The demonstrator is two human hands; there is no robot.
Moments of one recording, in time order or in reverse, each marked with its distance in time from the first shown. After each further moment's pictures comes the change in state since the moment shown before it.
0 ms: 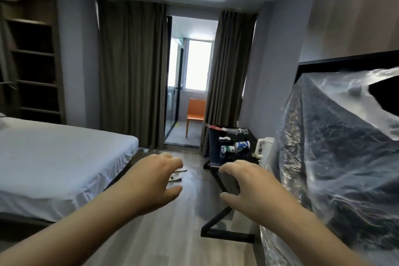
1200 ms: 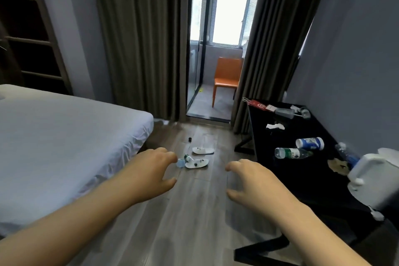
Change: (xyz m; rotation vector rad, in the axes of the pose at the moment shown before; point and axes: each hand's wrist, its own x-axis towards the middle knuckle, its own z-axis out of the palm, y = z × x) left_hand 0.441 -0.406 0.292 -0.036 -0.223 -0.162; right_hand 0.605 0.167 0.288 0.099 -0.245 -0.022
